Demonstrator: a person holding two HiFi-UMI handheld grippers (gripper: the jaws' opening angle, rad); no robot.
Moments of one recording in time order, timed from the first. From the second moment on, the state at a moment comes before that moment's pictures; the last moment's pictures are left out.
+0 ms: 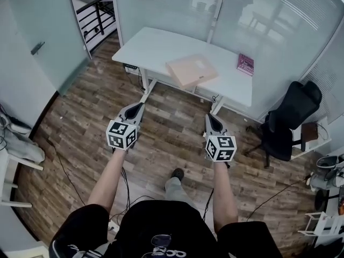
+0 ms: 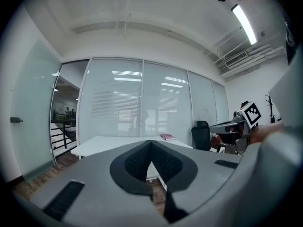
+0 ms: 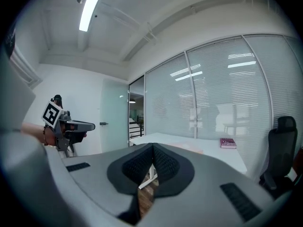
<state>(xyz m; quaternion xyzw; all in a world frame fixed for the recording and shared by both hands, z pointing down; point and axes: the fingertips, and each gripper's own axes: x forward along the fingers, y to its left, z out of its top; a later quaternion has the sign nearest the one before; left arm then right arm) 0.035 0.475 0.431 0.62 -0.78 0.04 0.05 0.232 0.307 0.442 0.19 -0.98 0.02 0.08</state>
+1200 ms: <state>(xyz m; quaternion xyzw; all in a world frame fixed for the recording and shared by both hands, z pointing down) -0.055 0.256 0.448 0.61 -0.78 0.08 0.06 0.114 0.087 0.471 0.15 -0.98 0.06 0.09</state>
